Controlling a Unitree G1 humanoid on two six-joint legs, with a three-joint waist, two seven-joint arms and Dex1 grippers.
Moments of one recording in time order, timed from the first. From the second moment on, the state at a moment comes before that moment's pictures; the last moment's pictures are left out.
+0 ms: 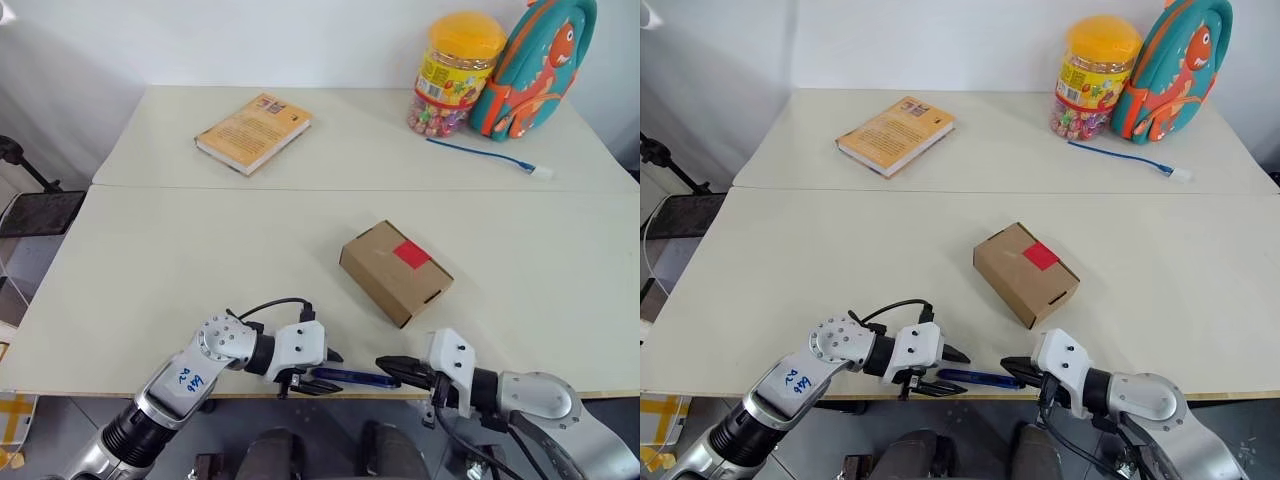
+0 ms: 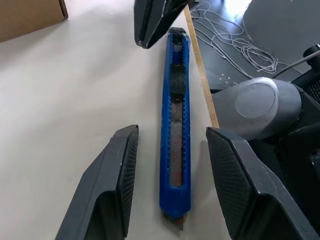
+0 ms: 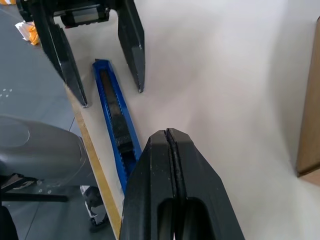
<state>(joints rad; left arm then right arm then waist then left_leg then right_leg) -0.26 0.60 -0.44 -0.39 -0.12 0.47 -1.02 0.22 -0.73 0.10 -0.62 0.36 0.37 0.78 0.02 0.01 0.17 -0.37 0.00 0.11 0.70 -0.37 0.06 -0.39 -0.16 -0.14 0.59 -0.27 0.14</state>
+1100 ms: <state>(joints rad) -0.27 0.61 -0.49 -0.38 -0.05 0.38 -0.95 0.15 -0.74 0.14 -0.59 0.29 0.38 0.82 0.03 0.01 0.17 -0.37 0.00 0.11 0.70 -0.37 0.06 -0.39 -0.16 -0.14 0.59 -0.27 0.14</state>
